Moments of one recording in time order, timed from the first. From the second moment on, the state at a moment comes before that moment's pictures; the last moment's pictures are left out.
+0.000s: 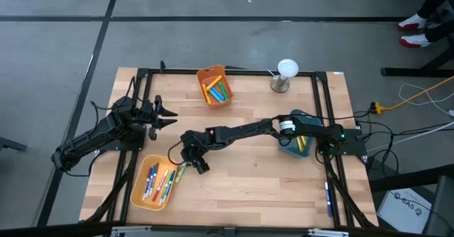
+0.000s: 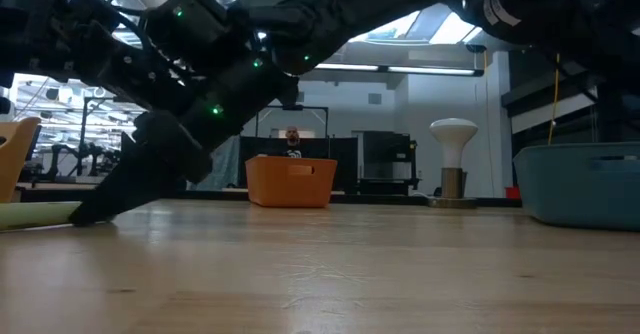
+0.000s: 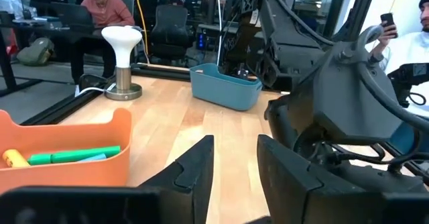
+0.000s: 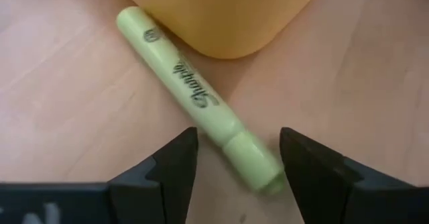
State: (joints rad) left arm 0.59 0.00 0.06 -0.10 0.54 -0.09; right arm 0.09 2.60 2.19 -0.33 -0.24 -0.40
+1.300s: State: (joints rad) left arm 0.59 0.00 0.06 -0.10 0.54 -0.09; right arm 0.12 2.52 2.18 -0.63 -0.26 -0.26
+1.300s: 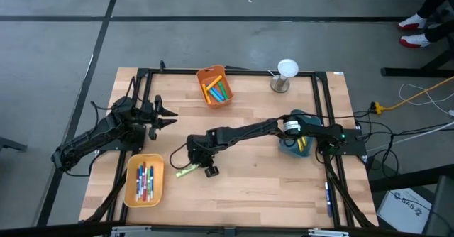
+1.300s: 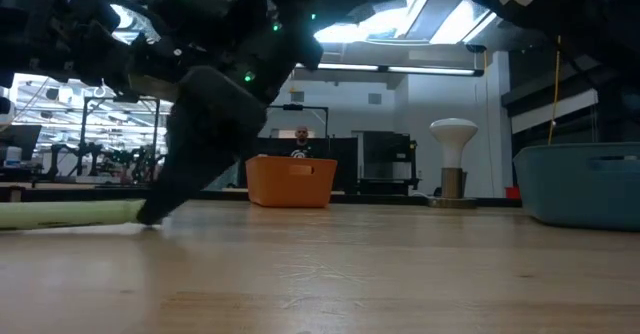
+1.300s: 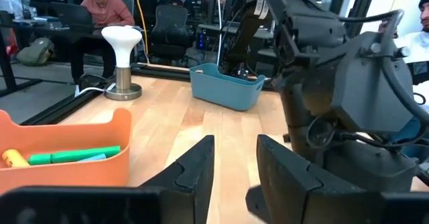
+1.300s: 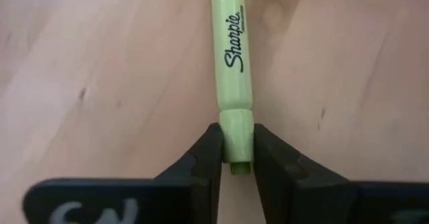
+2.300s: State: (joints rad) left arm 0.59 0.00 0.06 -0.10 0.54 -0.09; right arm 0.09 2.25 2.18 -1.01 -0.04 -0.19
